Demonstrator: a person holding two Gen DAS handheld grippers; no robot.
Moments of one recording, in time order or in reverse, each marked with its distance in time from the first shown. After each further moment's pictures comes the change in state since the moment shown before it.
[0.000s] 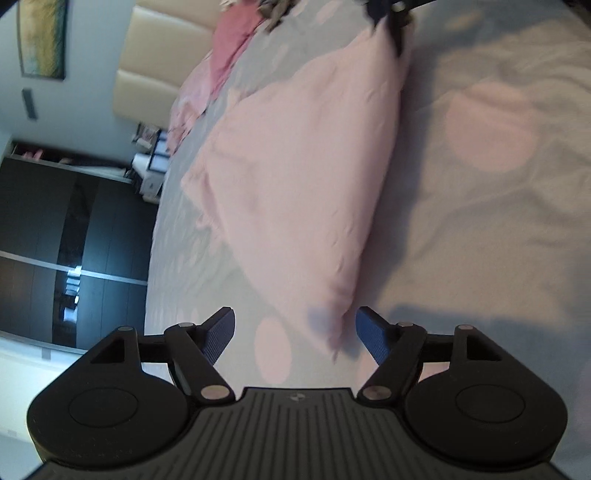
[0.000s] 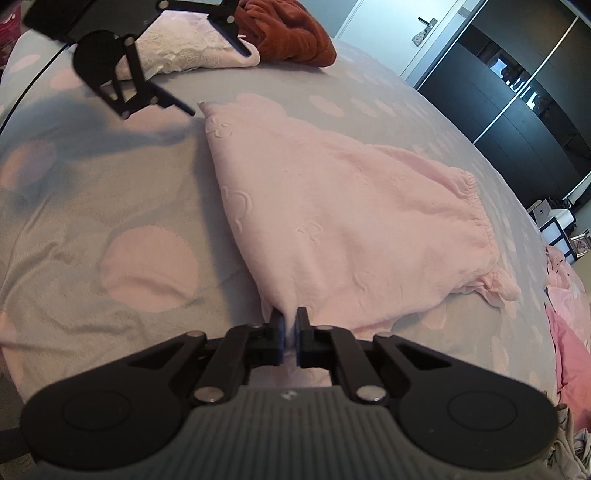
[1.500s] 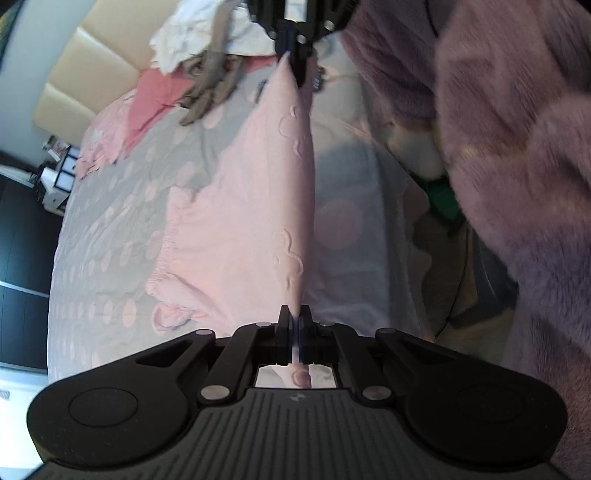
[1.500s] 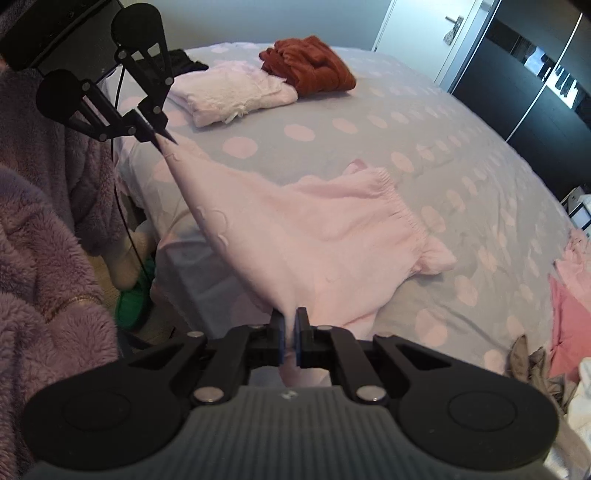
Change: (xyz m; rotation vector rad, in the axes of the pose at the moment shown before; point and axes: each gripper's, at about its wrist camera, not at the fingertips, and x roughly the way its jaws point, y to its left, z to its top) left arm -0.175 0.064 0.166 -0.159 -0.034 -0.403; right arm -0.248 -0.090 -0.071 0.002 -0.014 0.216
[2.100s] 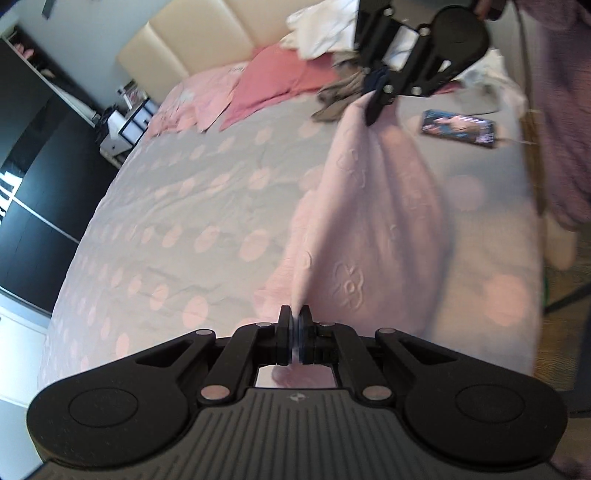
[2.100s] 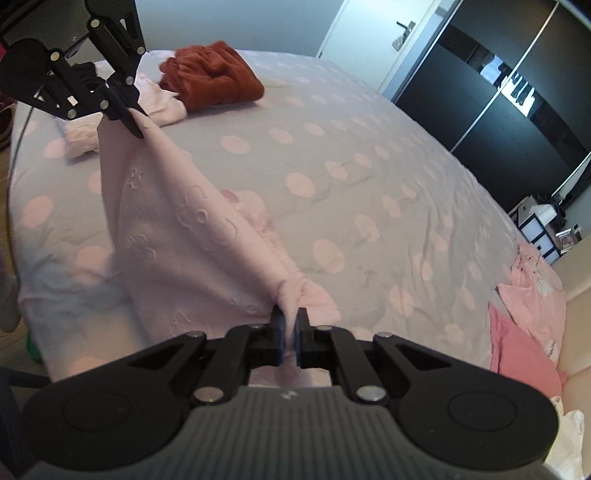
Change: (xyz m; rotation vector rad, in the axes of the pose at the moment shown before) left arm 0.093 0.202 0.011 -0.304 -0.038 0.080; right arm 0.097 -0.166 0.074 0.027 0.012 -0.157
